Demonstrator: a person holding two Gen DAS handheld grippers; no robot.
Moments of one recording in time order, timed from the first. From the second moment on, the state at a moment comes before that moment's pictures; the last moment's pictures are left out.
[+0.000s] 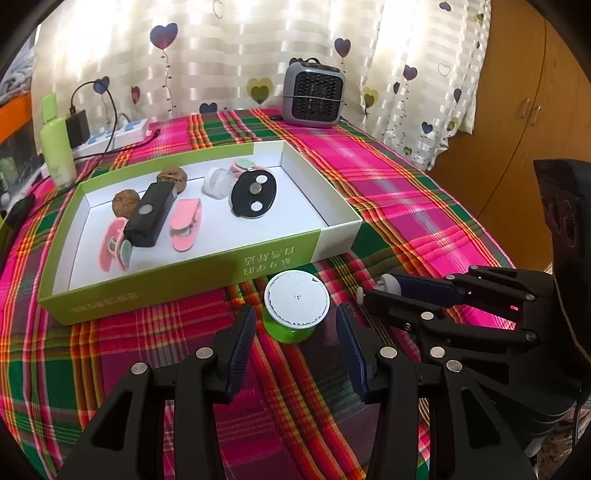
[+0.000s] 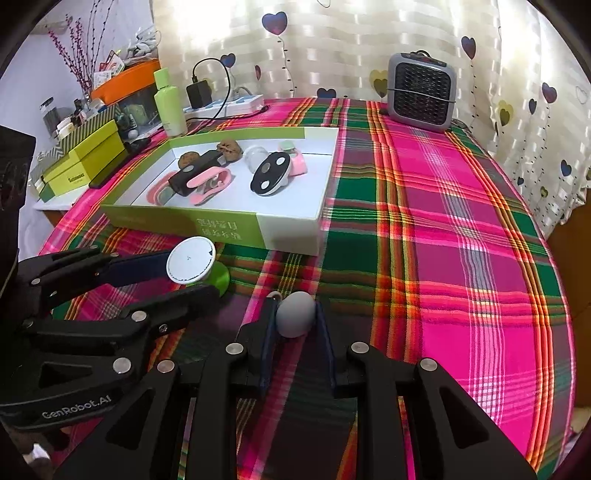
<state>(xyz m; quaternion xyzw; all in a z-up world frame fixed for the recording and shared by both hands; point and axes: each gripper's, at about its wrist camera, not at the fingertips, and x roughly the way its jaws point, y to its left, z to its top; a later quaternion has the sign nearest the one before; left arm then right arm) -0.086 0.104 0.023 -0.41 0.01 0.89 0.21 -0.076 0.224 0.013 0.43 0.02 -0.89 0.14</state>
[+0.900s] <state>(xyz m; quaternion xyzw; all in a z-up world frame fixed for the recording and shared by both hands) -0.095 0.102 0.019 -0.41 0.01 0.89 0.18 -0.075 0.224 0.013 0.43 0.02 -0.89 0.14</state>
